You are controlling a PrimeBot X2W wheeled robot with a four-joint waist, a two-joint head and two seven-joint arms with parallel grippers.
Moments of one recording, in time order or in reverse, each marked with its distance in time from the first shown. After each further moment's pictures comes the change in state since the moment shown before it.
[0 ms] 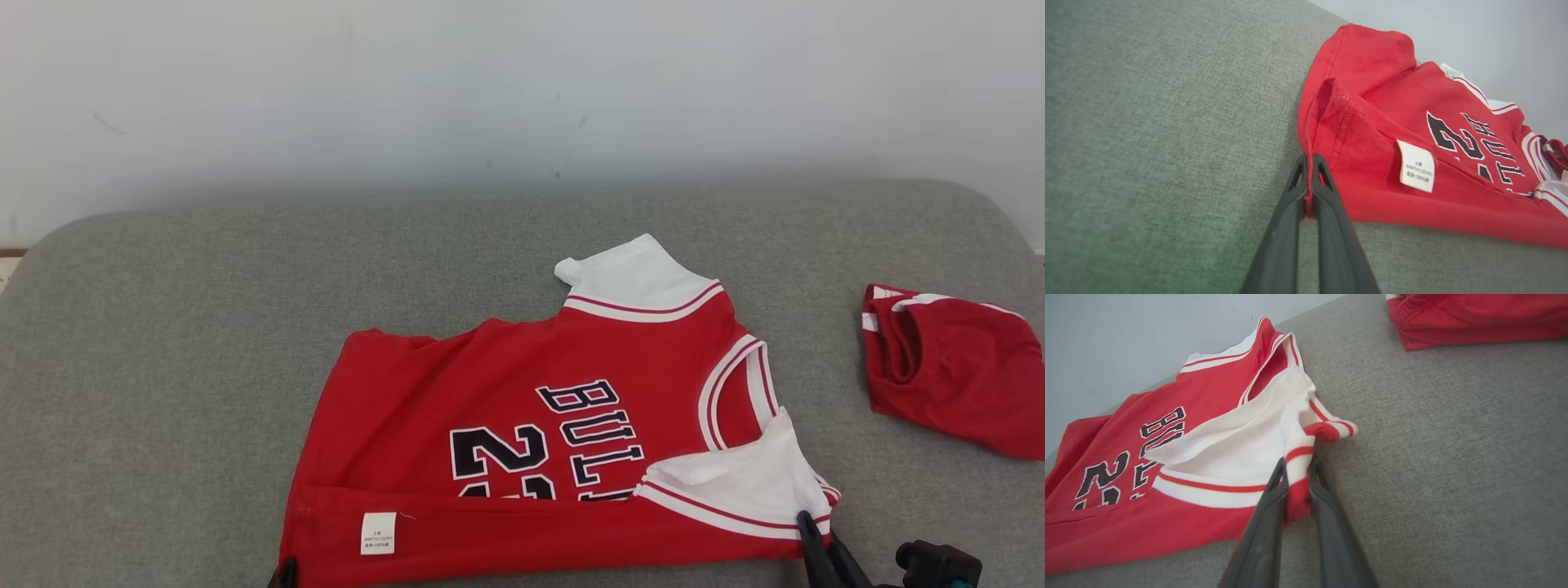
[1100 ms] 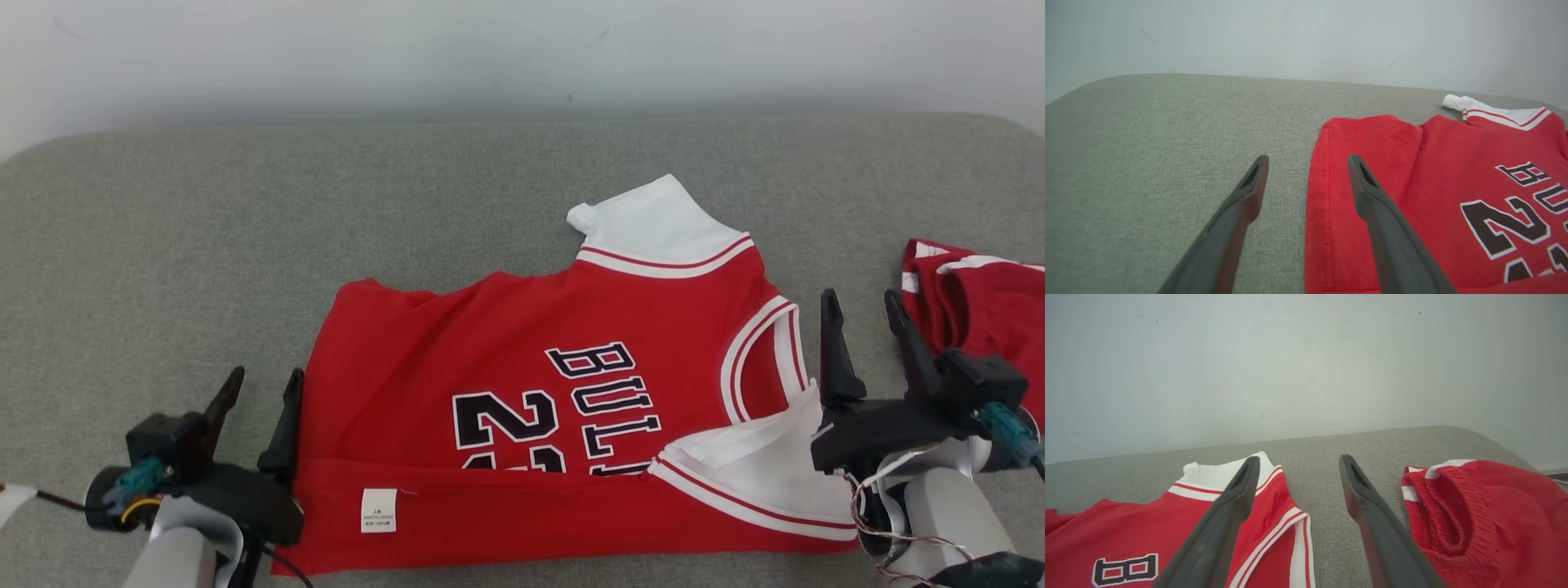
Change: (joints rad) left arm -0.310 0.021 0.066 0.006 0.331 0.001 0.000; right arm -0.287 0.067 -0.241 -0.115 -0.411 0.000 -0.008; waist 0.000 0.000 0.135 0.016
